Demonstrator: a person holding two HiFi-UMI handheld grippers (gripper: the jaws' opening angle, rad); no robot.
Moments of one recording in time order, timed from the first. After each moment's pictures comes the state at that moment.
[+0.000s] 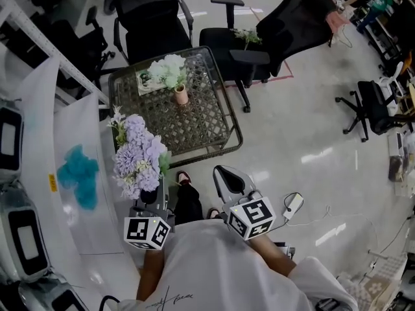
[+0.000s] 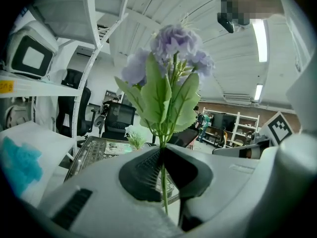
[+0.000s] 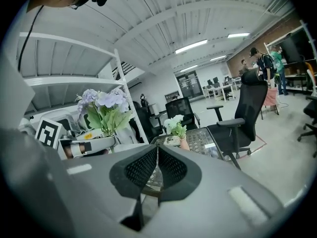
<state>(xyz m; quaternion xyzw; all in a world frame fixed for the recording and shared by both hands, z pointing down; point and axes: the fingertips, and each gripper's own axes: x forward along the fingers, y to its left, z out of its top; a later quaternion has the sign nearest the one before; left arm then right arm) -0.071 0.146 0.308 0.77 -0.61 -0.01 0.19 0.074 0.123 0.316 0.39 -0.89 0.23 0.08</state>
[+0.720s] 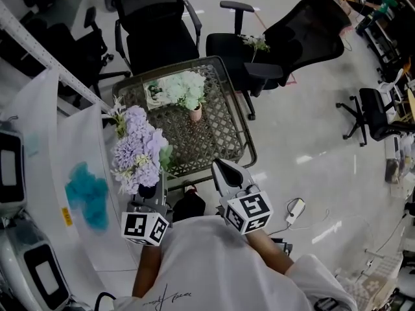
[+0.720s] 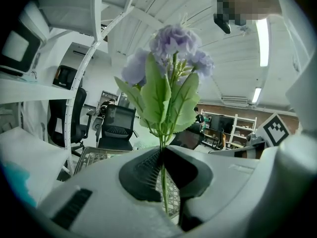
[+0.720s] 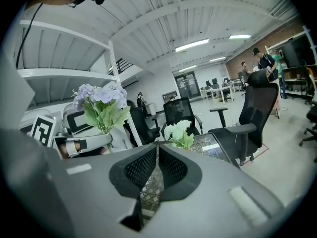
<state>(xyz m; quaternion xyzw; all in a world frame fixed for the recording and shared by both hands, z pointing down) -0.190 0.022 0.306 0.79 -0.59 -0.02 0.19 -0.050 -0.001 0.320 0.42 -0.88 0.22 0.09</state>
